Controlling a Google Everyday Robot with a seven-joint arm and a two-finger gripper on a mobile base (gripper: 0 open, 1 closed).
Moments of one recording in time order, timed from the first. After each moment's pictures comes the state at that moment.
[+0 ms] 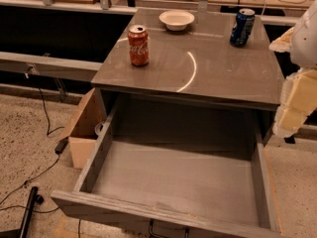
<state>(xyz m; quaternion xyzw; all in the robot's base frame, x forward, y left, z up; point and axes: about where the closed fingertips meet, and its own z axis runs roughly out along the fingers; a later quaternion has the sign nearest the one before) 0.438 -0.216 0.978 -0.60 0.78 -0.04 0.16</state>
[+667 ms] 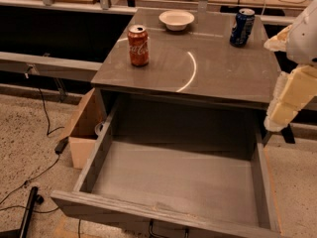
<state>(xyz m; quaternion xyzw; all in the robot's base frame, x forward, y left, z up) 0.448 -0.209 0.977 -0.59 0.78 0.00 0.19</state>
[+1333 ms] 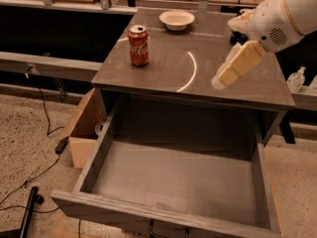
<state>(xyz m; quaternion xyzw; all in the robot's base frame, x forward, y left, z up) 0.549 -0.147 0.981 -0.55 0.75 0.11 0.36</state>
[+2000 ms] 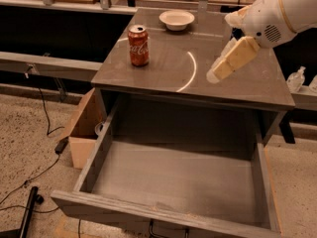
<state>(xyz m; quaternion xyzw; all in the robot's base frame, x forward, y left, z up) 0.568 -0.137 0.988 -0.54 0.73 0.12 0.39</state>
